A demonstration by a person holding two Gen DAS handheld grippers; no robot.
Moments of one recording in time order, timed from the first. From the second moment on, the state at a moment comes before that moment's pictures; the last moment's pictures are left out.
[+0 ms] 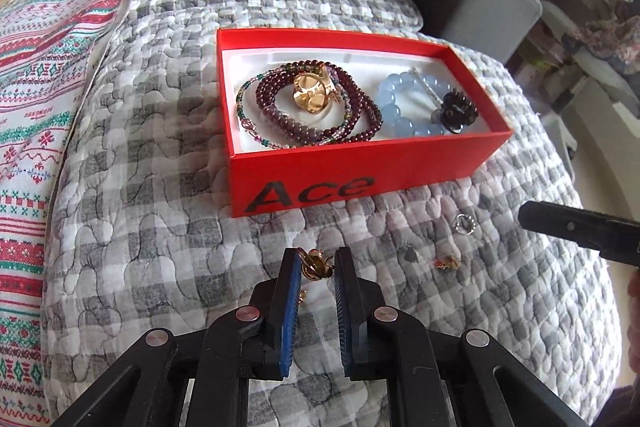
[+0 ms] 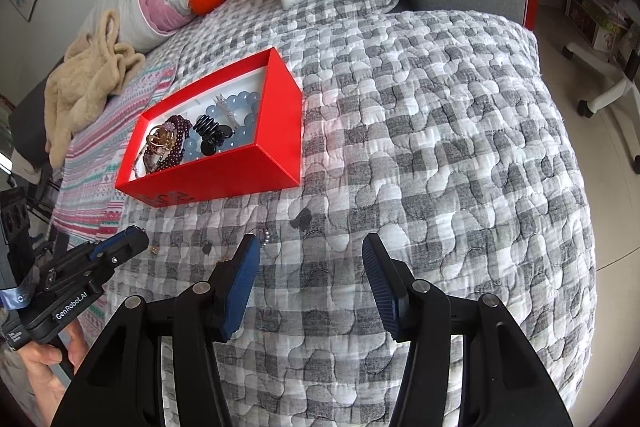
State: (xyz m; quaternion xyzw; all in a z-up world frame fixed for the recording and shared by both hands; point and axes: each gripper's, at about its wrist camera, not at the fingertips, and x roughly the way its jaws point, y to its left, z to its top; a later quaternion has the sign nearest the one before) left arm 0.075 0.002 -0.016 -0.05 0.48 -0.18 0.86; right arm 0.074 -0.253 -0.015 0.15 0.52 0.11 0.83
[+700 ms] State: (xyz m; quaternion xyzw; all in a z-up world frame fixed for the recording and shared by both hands) left arm 0.066 0.010 -0.019 -0.04 0.48 -0.14 0.86; right arm 0.099 -0.194 -0.032 0.08 0.54 0.10 0.83
